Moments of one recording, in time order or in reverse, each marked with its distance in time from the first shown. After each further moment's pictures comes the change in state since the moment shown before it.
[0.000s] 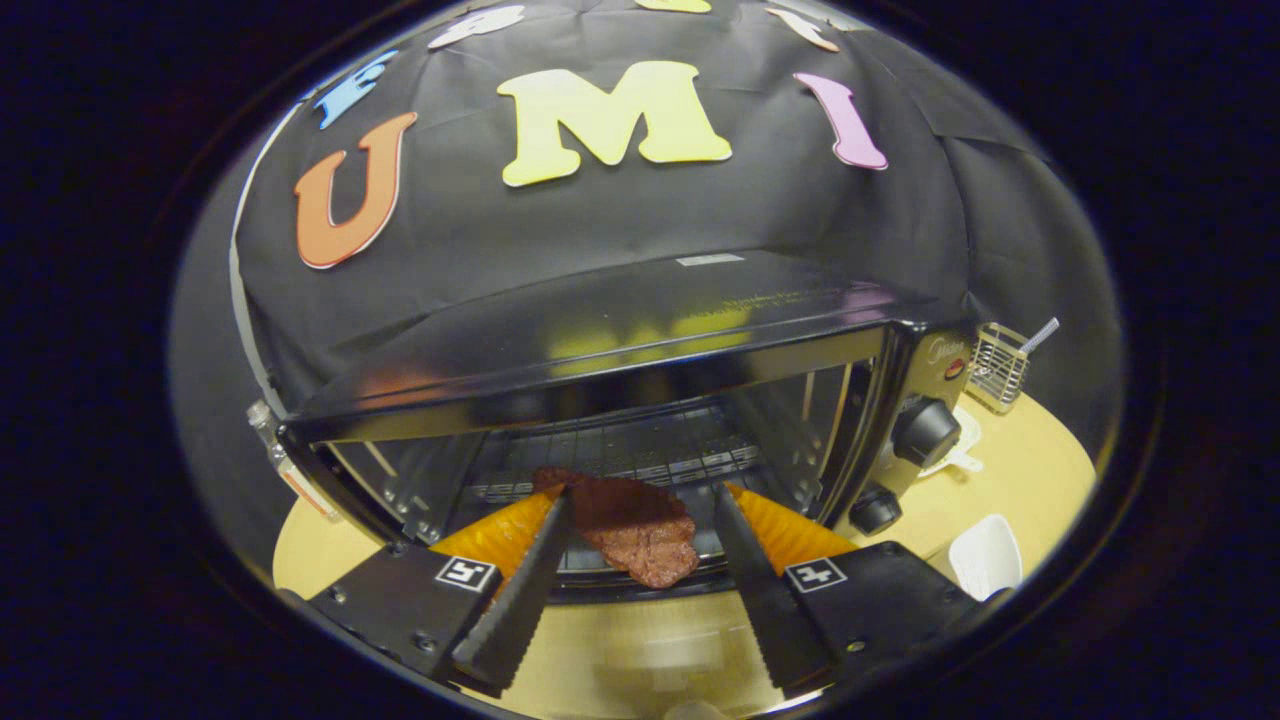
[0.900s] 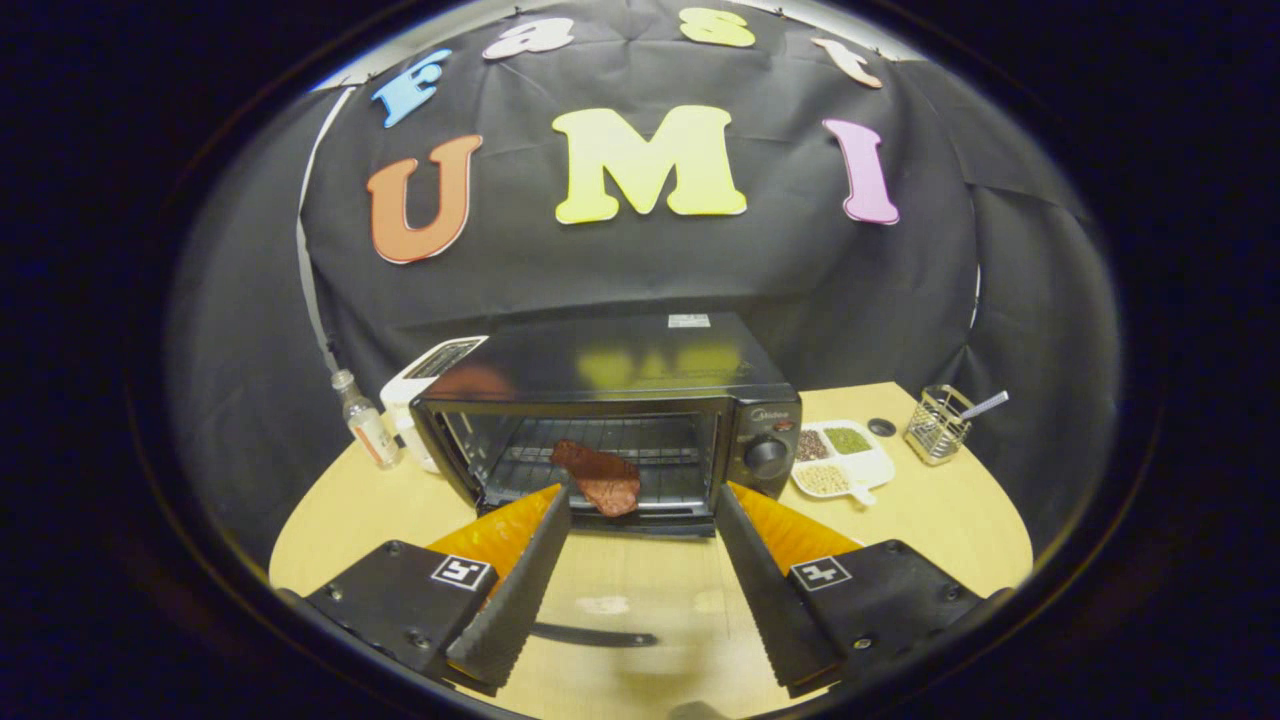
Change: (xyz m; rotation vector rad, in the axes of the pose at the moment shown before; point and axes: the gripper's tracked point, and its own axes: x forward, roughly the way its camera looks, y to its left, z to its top) arm -0.158 -0.045 0.030 -0.132 0.016 0.086
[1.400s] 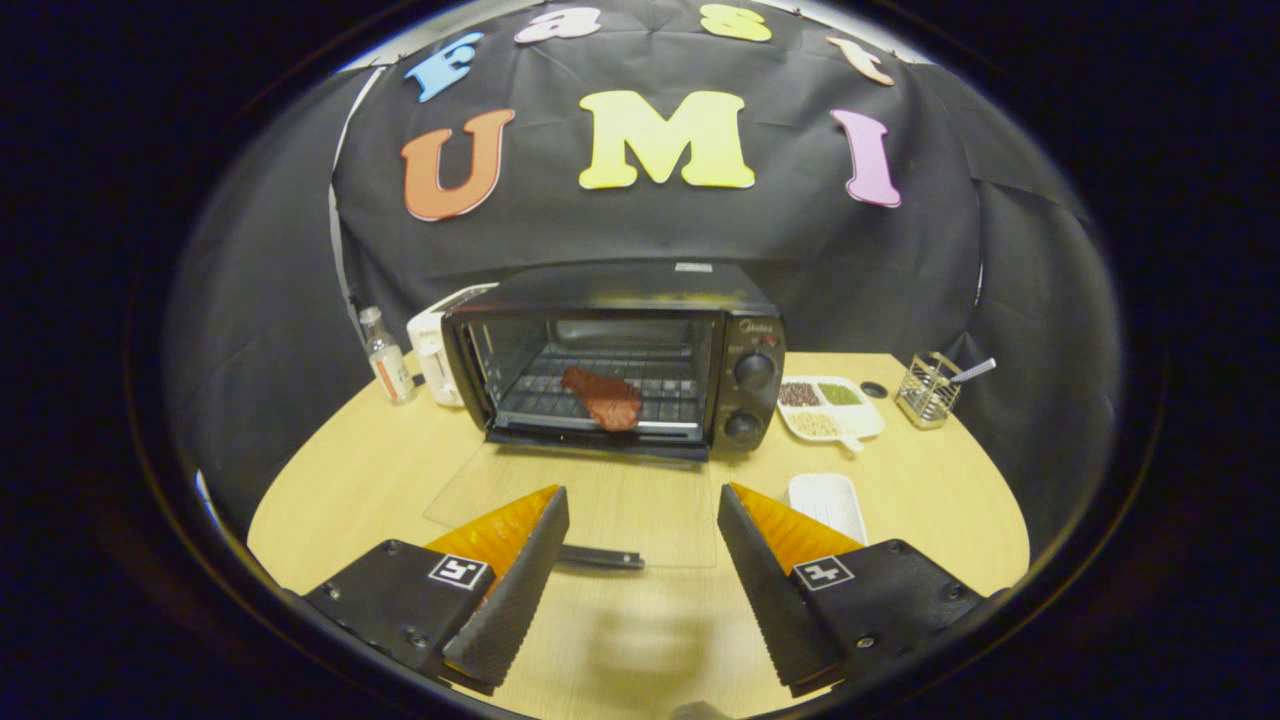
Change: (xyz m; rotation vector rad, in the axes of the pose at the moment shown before) arm -0.038 -0.006 -0.081 -0.055 0.092 0.018
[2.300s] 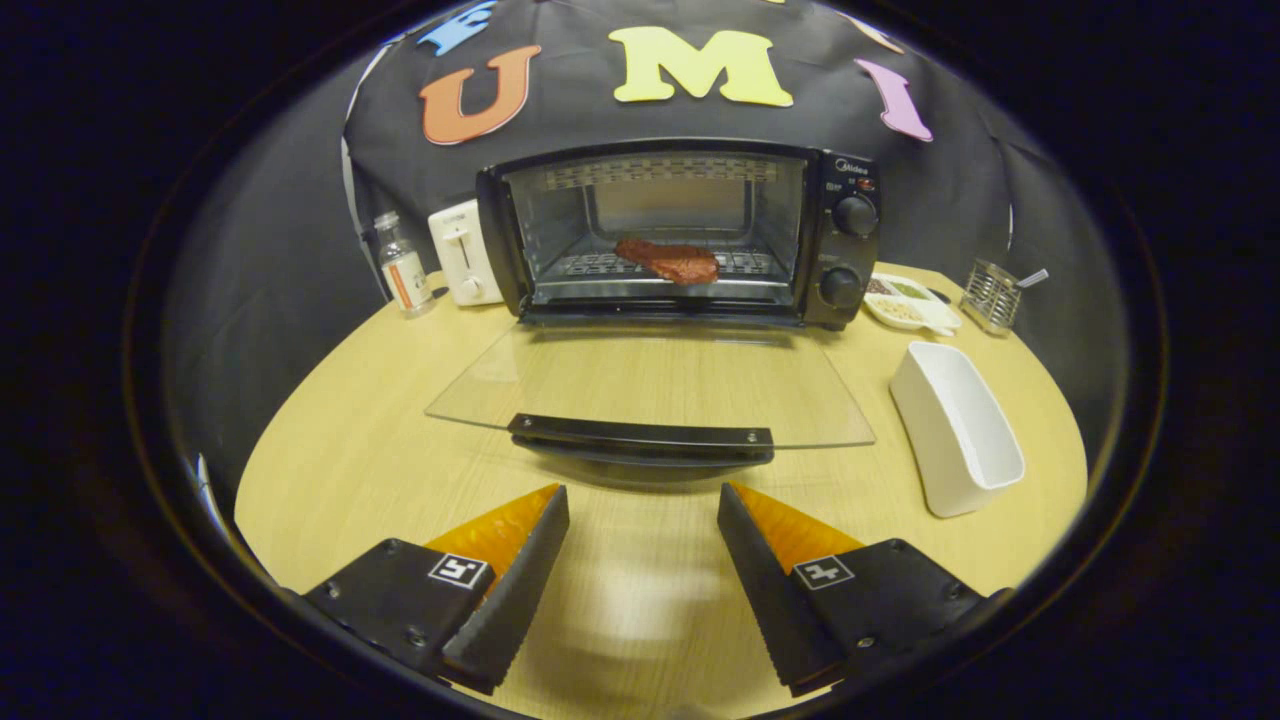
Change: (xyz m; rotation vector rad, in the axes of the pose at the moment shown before) arm 0.059 0.061 -0.108 0.028 0.156 0.048
